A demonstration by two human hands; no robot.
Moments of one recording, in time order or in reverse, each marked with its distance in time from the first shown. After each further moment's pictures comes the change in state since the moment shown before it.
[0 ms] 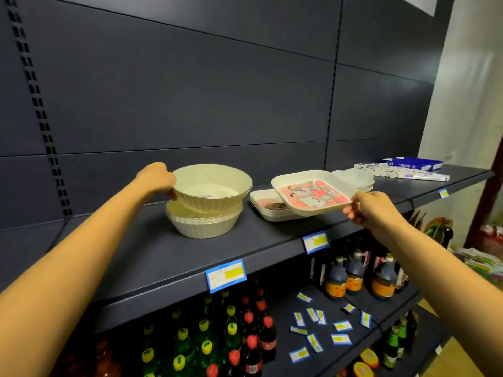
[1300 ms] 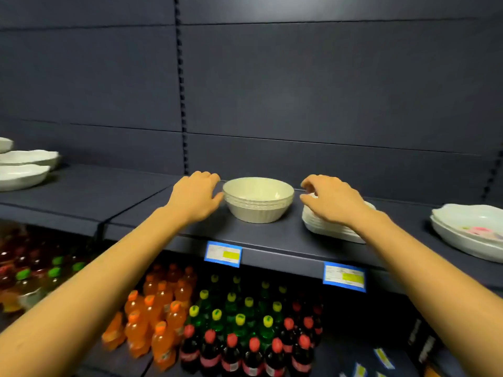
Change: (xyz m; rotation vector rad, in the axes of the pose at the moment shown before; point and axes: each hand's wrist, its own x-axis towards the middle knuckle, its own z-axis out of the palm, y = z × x) left_hand -0.117 0.060 0.059 0.686 0.300 -0.193; right_hand 0.061 -0.027 0.083 -0.899 -0.734 -0.962
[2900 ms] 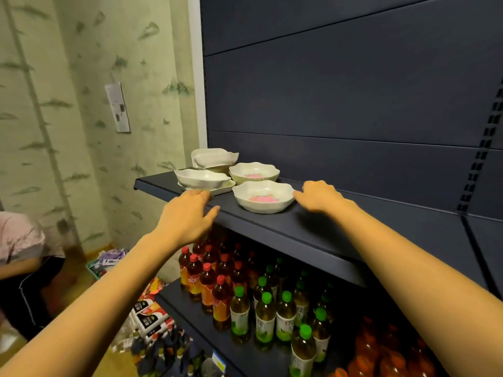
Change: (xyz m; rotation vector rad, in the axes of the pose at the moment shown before) left_hand -0.105 -0.583 -0.011 0.123 0.016 -0.450; right_hand 0.203 -0.594 0.203 0.186 -0.289 -0.245
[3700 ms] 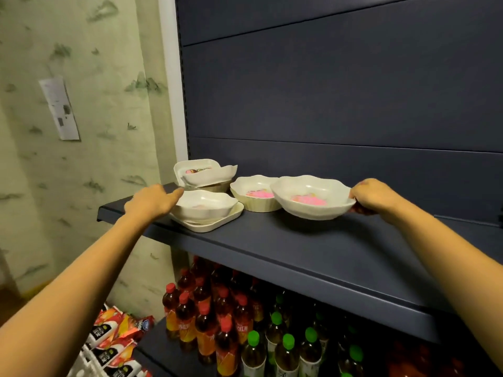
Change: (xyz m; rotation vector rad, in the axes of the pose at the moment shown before) left_hand 0.183 -0.141 0.054 -0.258 -0.167 -0.392; right_hand 0.086 0.003 -0.007 0.339 0.191 0.336
